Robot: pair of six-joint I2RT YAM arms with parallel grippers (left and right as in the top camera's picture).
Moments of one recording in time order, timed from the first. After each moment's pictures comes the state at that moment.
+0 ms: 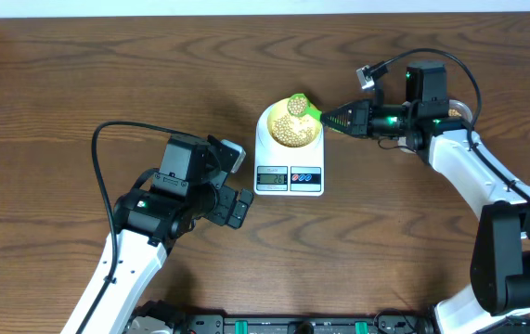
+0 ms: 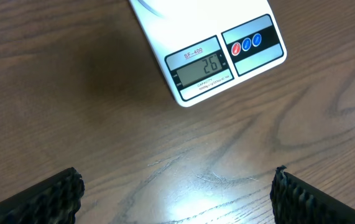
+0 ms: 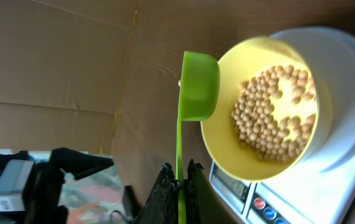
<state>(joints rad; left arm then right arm) -0.34 1.12 0.89 -0.82 0.20 0.09 0.14 1.75 1.09 -0.11 -1.04 0.47</state>
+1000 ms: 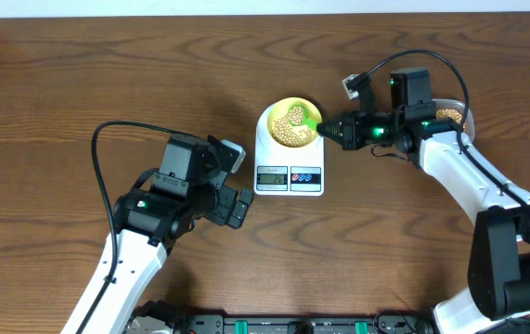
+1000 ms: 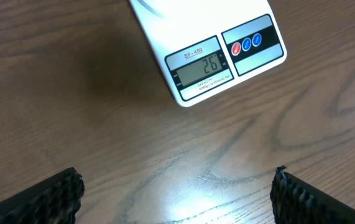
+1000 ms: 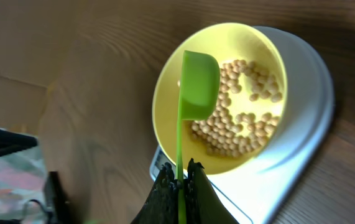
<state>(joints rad) -0.34 1.12 0.89 -0.82 0.20 0.09 0.20 1.74 1.09 -0.25 -0.83 0.15</state>
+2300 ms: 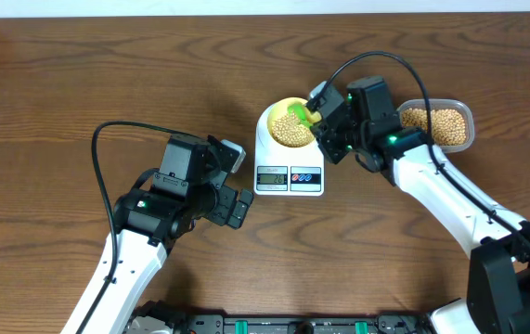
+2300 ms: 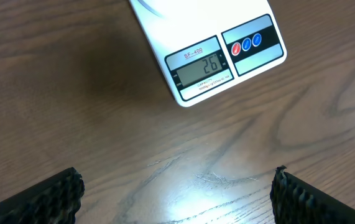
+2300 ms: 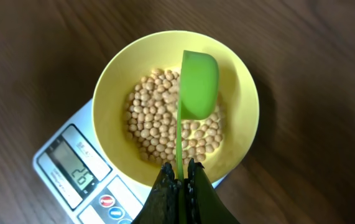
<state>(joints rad) -0.34 1.12 0.89 -0.82 0.20 0.09 0.41 1.66 1.10 -0.28 -0.28 -0.27</state>
